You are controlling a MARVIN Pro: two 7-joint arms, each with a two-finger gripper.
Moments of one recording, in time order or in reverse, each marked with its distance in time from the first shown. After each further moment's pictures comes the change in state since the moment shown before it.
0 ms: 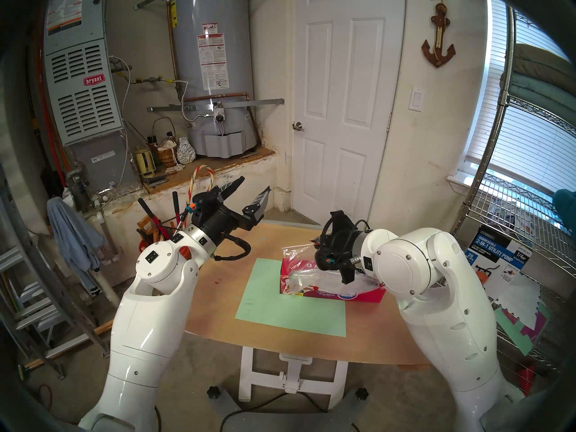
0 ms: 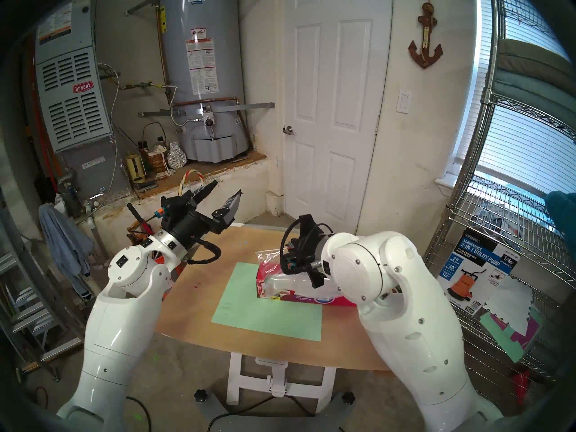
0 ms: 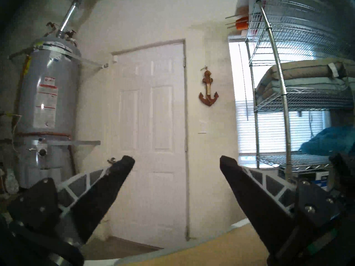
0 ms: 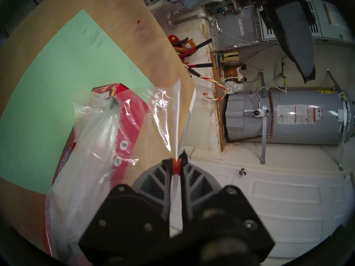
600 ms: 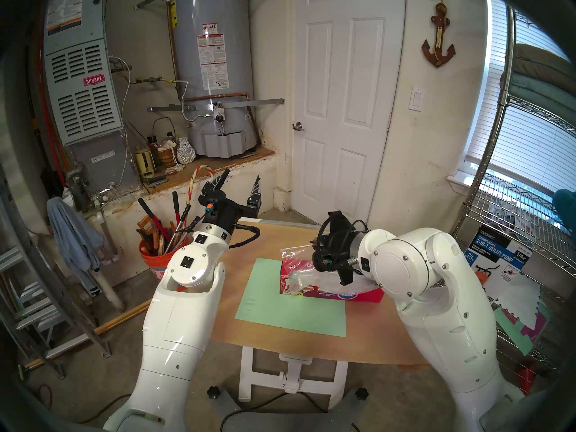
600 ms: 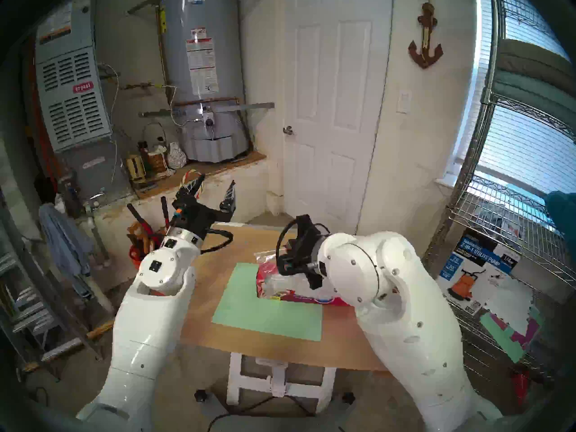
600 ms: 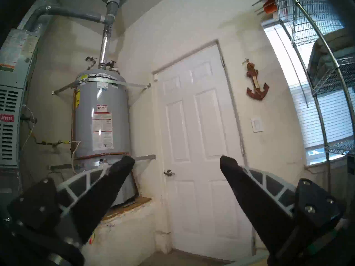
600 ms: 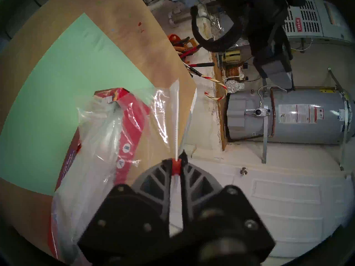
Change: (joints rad) left arm -0.060 -0.167 0.015 0.117 0.352 -0.254 0.341; right arm 0.006 0.000 -0.020 -0.027 -0.025 0.038 0.035
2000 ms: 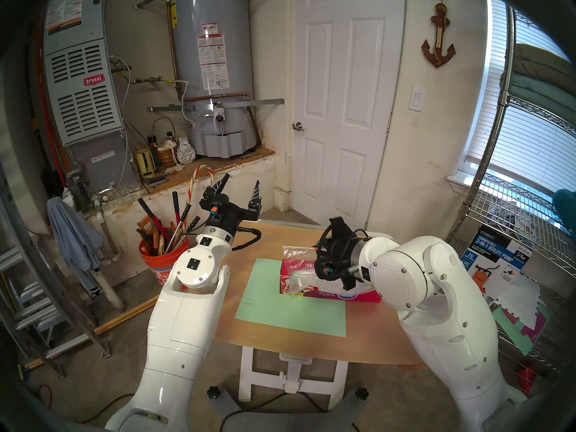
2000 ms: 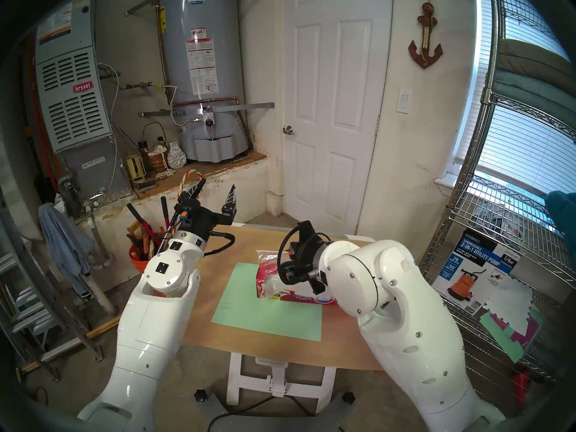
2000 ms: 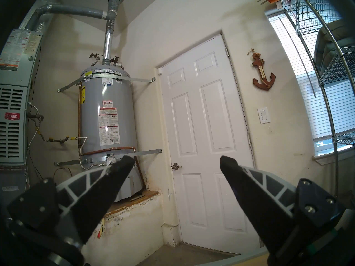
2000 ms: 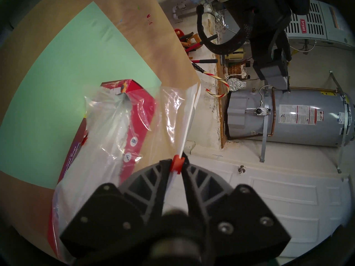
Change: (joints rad) left arm -0.020 -0.031 0.018 0.076 0.104 -0.024 0.111; right arm -0.034 0.020 -0.014 -0.008 -0.040 -0.006 -0.026
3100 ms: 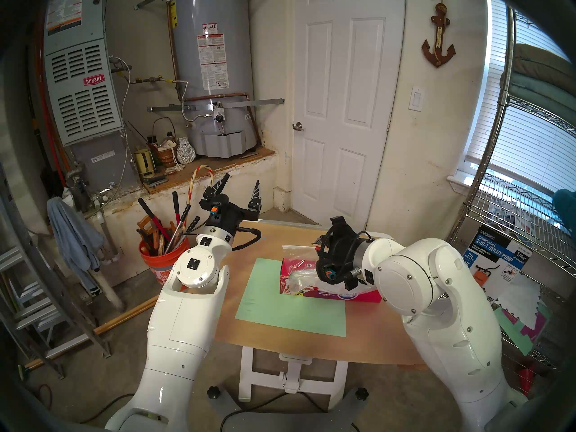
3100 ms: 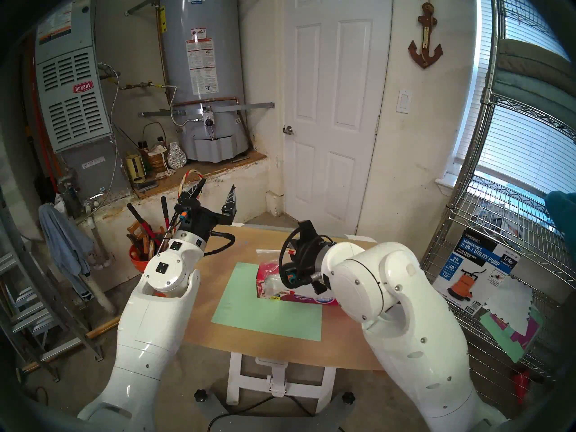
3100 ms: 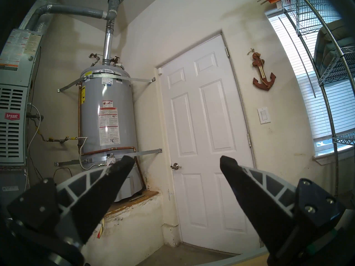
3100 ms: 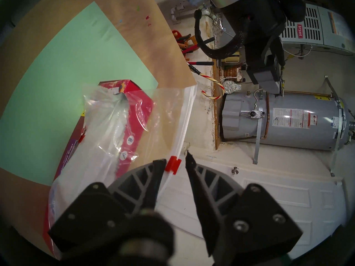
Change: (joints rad) left arm 0.000 0.000 0.000 0.000 0.000 0.000 0.000; right arm -0.029 0.011 0.013 -0.027 -0.008 -0.030 -0.031
